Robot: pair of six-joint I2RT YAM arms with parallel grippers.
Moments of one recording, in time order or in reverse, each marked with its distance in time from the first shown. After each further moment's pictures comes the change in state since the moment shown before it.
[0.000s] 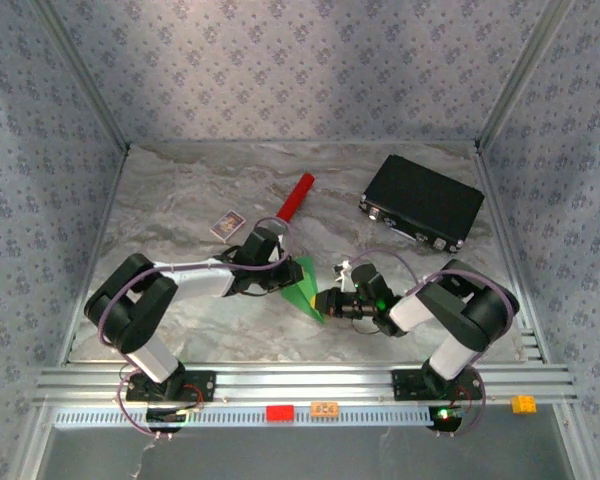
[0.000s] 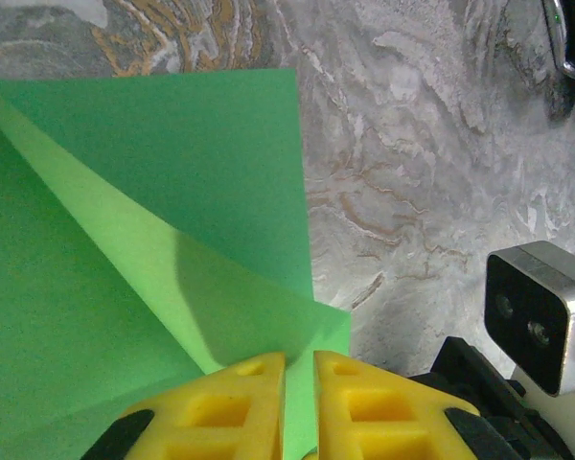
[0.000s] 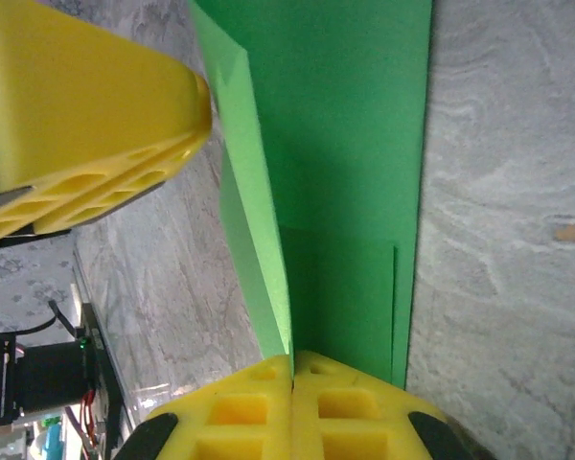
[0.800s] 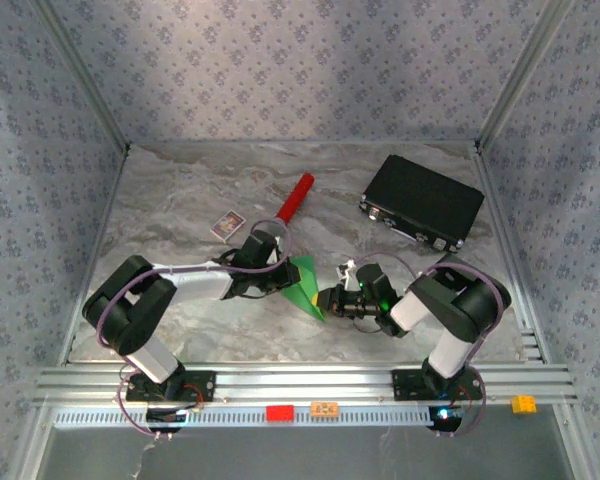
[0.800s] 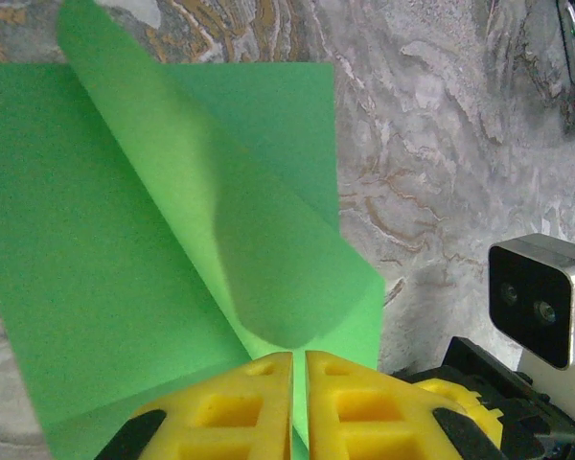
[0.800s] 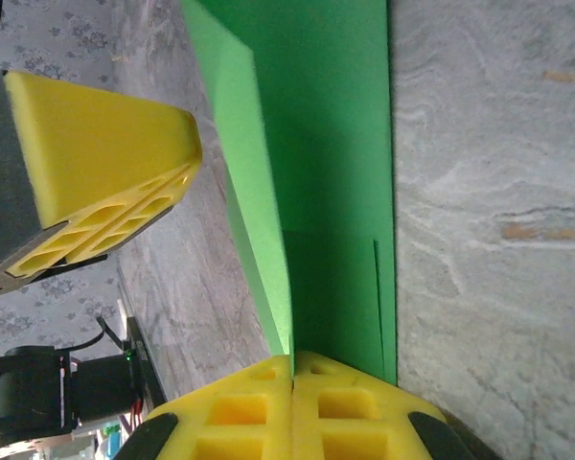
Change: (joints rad) left arm 0.000 -0.016 -0.033 0.020 -0.034 -0.018; right arm -0.045 0.060 -0.021 0.119 -0.063 0.115
